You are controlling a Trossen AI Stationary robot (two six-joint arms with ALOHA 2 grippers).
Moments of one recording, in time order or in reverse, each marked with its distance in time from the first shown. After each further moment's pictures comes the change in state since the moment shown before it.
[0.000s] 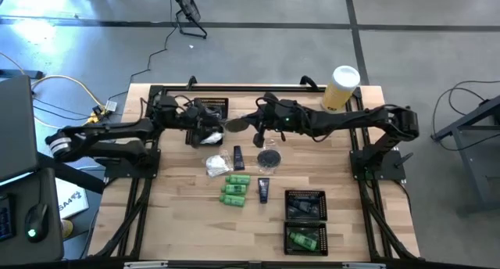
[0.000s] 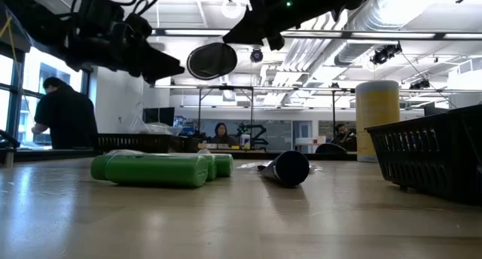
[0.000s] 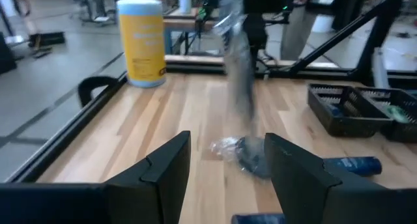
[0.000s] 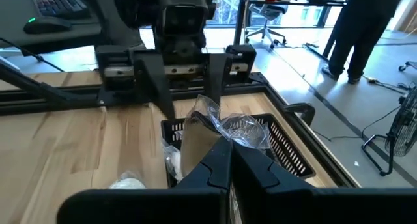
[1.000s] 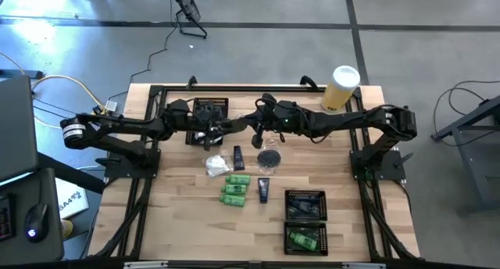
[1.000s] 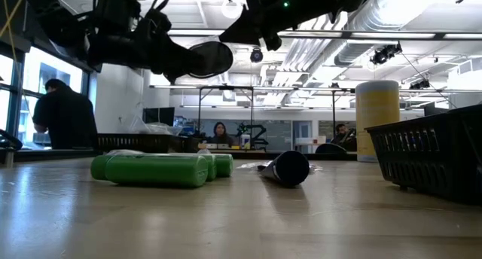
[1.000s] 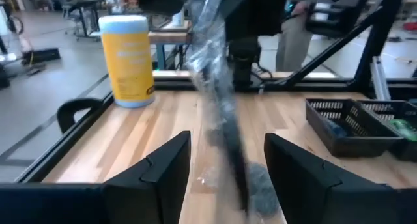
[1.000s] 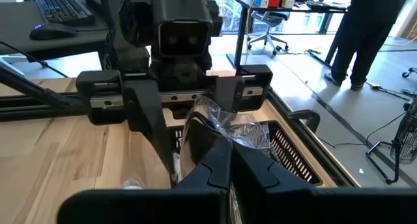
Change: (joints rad) left arm -0.154 0.211 0.085 0.189 -0.136 -0.023; right arm 0.007 0.021 0.000 0.050 -0.004 -0.001
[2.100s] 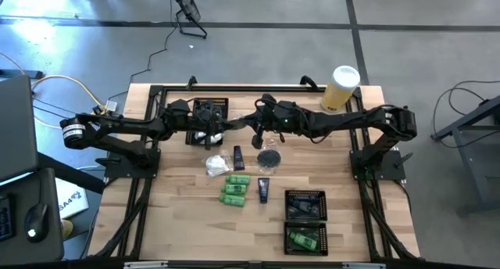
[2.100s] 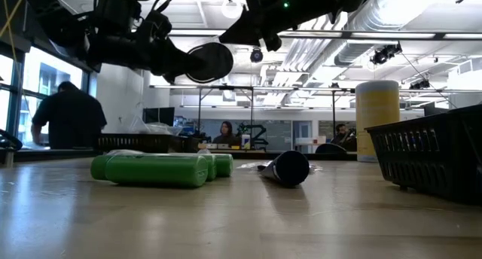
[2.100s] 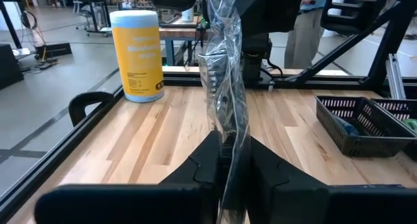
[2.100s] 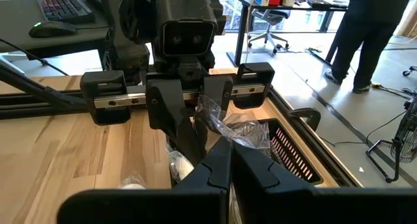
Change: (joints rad) left arm 0.000 0.000 0.000 -0.019 -0.038 0.003; right arm 0.000 0.000 0.000 -0.004 0.000 0.000
